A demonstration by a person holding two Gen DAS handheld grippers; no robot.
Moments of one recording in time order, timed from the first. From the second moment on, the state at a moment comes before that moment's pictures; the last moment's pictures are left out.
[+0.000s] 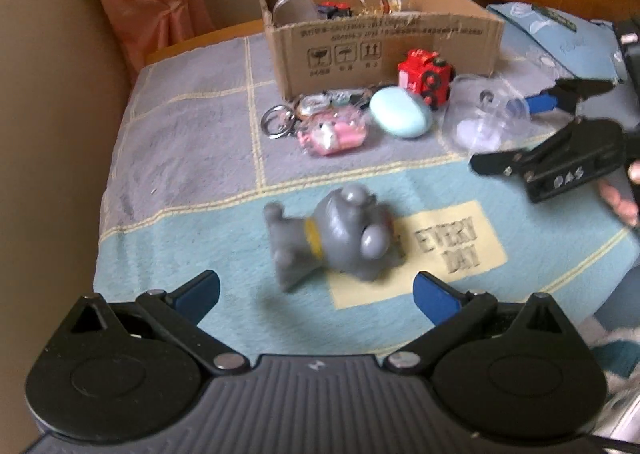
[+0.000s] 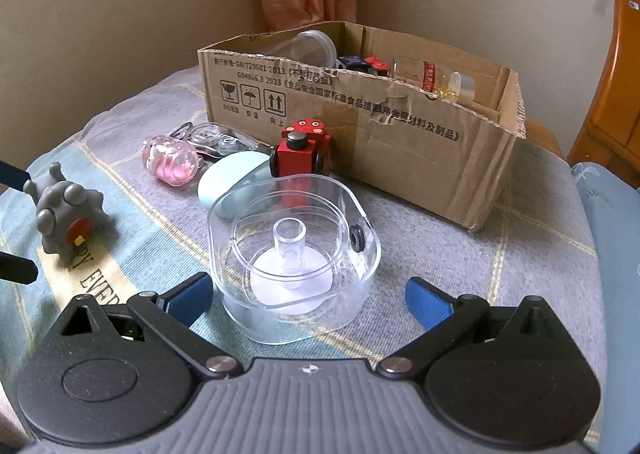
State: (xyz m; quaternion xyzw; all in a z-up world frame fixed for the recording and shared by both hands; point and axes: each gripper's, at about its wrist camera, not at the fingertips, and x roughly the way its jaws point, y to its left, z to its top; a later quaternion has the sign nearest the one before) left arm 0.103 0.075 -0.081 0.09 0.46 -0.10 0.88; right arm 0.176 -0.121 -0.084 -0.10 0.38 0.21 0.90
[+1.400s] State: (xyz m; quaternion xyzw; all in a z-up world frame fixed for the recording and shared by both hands) left arm 0.106 0.056 -0.111 -0.01 0.42 0.00 0.91; right arm 0.199 -0.105 -0.068 -0.16 0.42 0.30 0.85
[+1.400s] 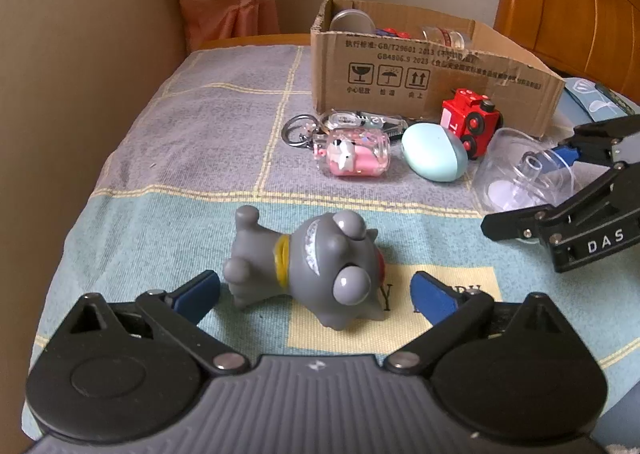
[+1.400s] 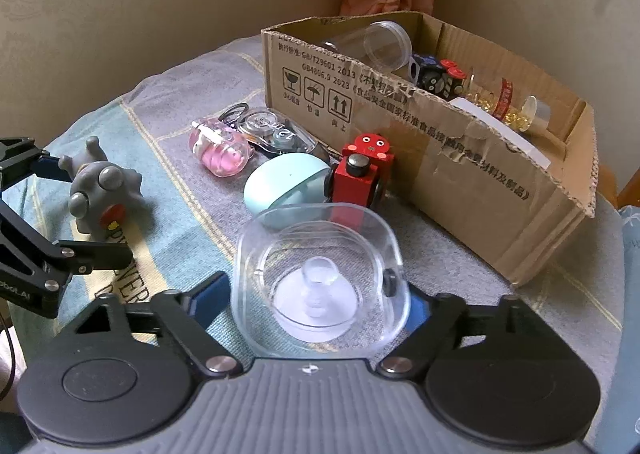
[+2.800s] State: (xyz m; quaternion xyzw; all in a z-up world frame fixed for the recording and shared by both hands) left arm 0.186 0.027 0.012 0.09 0.37 -0.22 0.90; right arm 0.202 -0.139 0.033 -0.16 0.37 0.26 0.88
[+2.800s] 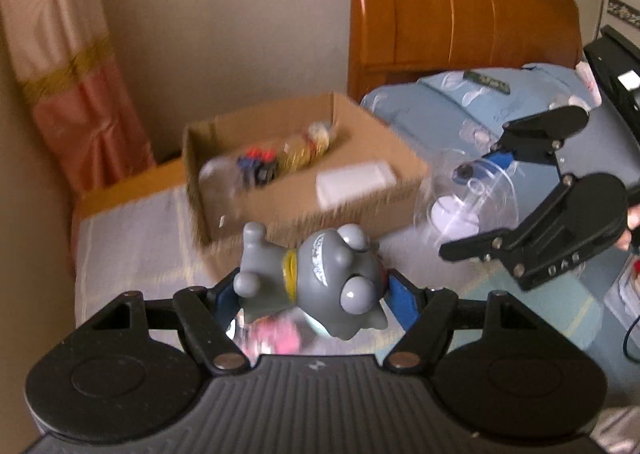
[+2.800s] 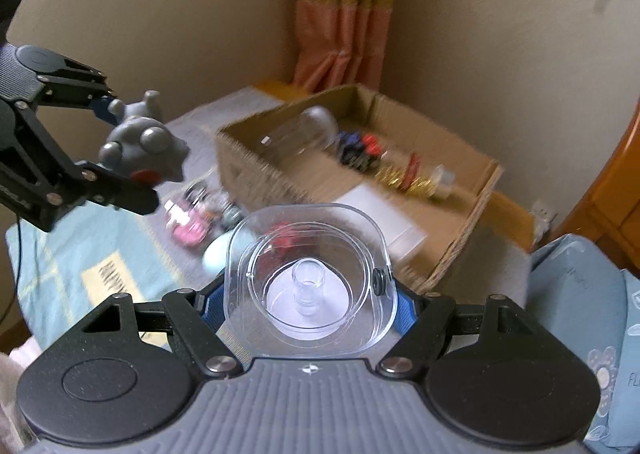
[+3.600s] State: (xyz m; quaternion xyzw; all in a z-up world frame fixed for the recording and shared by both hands) left arm 0.259 0.015 -0.005 0.06 0.36 -0.20 0.91; right arm 0.292 -0.154 0.056 -0.13 0.37 0.20 0.90
